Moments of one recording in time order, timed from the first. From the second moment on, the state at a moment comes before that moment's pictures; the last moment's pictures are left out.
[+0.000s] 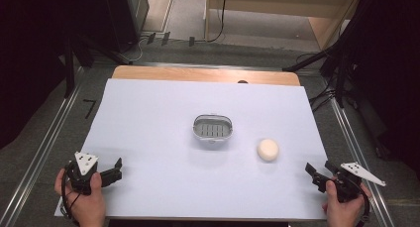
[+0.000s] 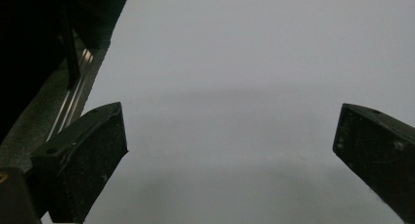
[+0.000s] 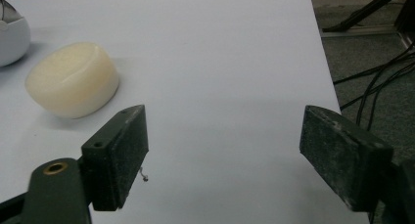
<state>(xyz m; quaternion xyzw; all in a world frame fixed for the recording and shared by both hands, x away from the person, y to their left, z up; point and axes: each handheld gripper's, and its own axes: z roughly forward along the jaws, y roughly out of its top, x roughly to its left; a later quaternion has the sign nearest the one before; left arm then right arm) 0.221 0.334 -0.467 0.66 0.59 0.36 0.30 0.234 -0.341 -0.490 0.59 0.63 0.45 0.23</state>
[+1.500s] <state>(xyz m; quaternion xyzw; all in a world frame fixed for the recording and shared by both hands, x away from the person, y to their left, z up) 0.222 0.330 -0.468 0.67 0.58 0.36 0.28 0.282 -0.257 -0.464 0.53 0.78 0.32 0.13</state>
